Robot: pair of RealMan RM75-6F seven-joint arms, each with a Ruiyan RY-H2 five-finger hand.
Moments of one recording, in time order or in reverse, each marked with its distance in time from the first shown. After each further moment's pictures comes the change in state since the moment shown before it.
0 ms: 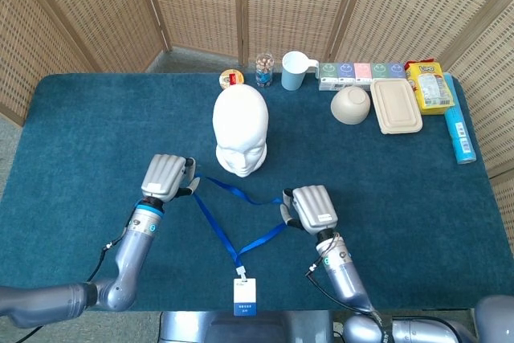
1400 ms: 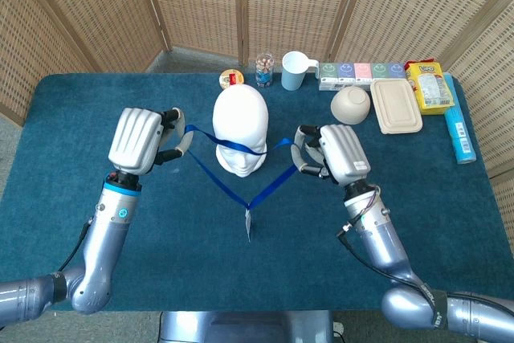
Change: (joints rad) left arm -0.034 0.270 -0.217 -0.347 0.083 0.131 -0.009; right arm 0.107 0.405 0.287 -0.256 0.120 -0.088 0.331
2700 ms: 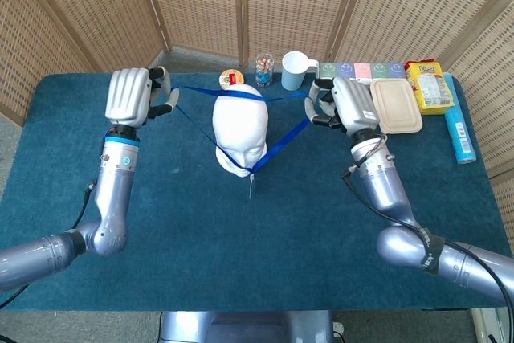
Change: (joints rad) left arm -0.154 -0.072 -0.065 0.400 -0.231 -0.125 -0.106; right arm 0.217 0.069 0.023 0.289 0.298 -0.161 0.066
